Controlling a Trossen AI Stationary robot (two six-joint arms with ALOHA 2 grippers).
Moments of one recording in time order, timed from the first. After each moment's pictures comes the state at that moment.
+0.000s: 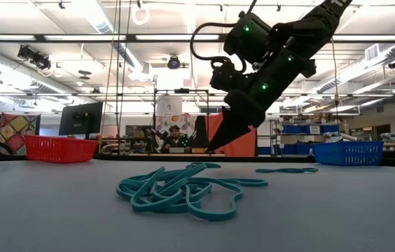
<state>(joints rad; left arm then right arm) -1.08 1.42 1.02 -1.15 -0.03 -1.44 -0.04 1.80 0.93 0.05 0.15 0.04</state>
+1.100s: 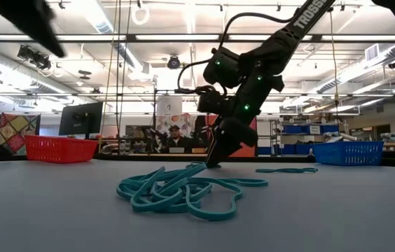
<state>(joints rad) -0.67 1.16 1.01 -1.20 -0.68 -0.98 -0.22 1.98 1.13 -0.15 -0.04 -0.30</state>
